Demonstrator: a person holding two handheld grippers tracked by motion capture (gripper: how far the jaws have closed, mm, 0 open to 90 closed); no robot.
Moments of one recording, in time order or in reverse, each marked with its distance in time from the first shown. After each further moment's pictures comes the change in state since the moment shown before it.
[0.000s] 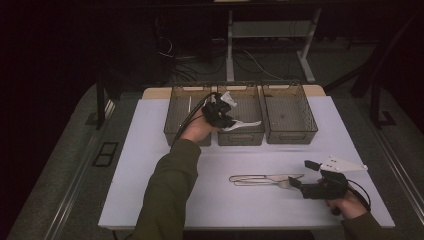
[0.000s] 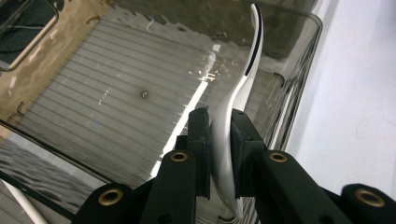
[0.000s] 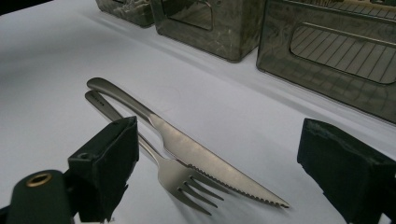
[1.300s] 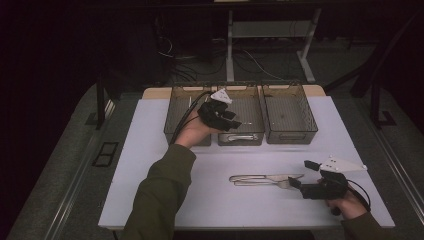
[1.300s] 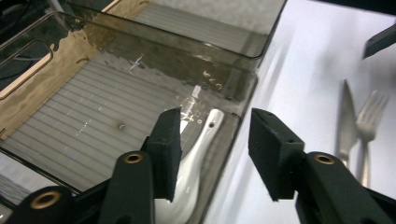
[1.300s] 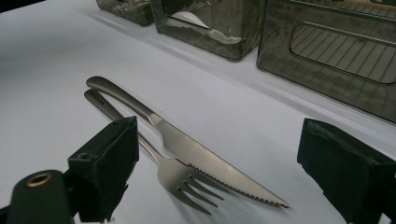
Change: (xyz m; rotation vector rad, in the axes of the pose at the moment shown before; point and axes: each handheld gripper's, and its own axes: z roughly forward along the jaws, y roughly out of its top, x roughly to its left) left arm -0.019 -0.003 -0.034 -0.199 -0.062 -0.071; right arm 0.000 0.000 0.001 0.004 -0.003 -0.004
